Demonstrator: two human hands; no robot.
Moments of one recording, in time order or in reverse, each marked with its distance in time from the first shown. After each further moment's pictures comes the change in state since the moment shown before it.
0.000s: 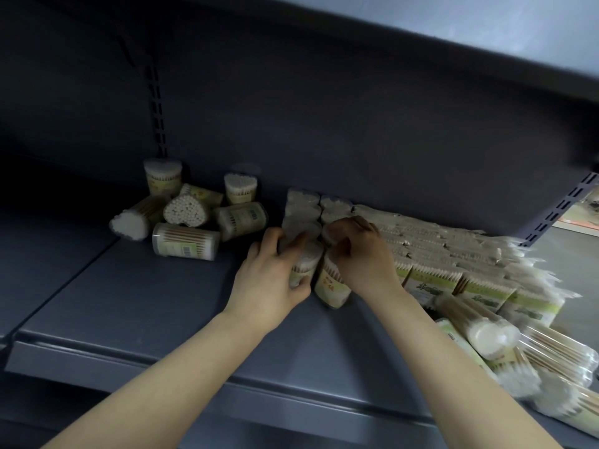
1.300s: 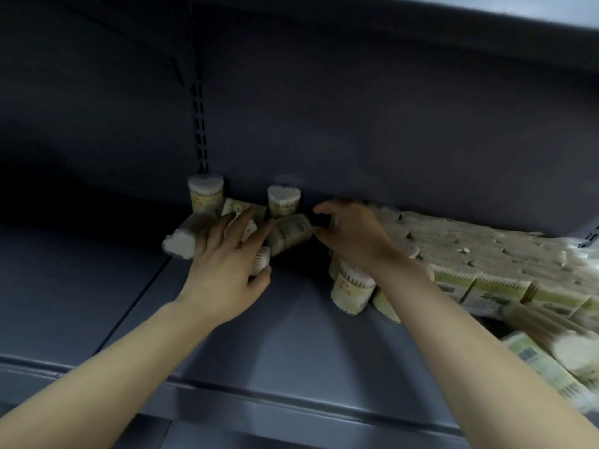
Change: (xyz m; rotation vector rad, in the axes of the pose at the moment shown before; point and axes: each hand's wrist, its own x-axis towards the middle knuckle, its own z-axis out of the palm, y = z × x) left_hand 0.005 -0.115 -0.067 0.384 0.023 0.100; right_hand 0.053 -0.078 0.030 0.035 -0.147 -0.069
